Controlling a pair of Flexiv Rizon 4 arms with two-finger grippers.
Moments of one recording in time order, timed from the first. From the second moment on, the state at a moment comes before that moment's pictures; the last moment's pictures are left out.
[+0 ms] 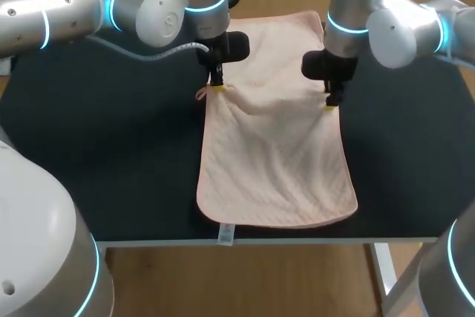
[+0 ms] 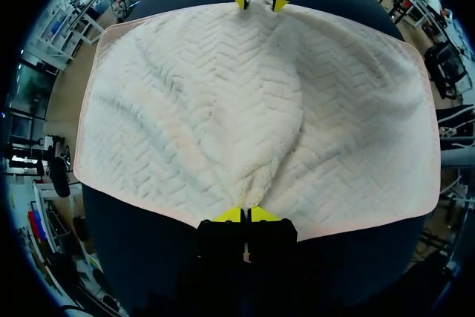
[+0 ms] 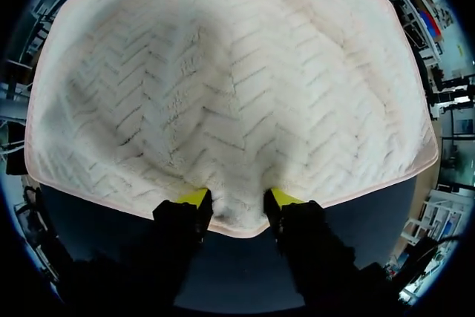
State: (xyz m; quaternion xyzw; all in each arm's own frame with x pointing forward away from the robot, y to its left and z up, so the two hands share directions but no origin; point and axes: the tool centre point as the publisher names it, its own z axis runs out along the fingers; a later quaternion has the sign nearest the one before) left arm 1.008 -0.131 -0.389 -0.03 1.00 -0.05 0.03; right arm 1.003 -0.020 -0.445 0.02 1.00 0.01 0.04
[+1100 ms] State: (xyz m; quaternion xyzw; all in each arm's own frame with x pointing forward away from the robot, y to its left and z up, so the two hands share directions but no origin) left arm 1.048 -0.117 -0.252 -0.11 0.98 -0.07 0.14; right arm 1.056 -0.027 -0.257 -0.04 0.98 0.00 0.21
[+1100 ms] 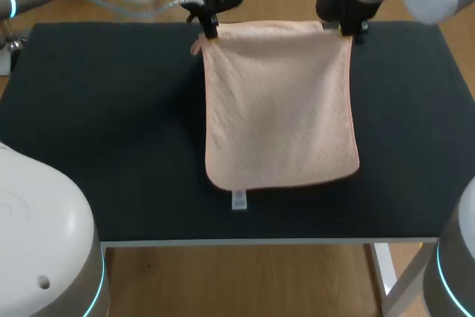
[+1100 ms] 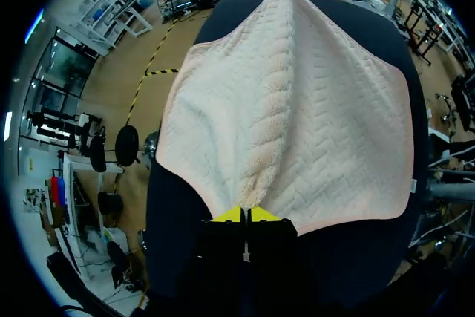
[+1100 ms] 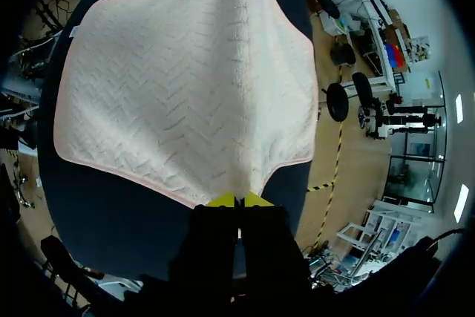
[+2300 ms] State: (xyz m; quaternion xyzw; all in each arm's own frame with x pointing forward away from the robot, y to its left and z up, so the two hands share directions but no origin) left arm 1.146 -0.093 -0.034 -0.10 0.94 -0.03 0.33; right arm 1.123 -0.005 -0.062 -0.07 0.91 0.01 0.40
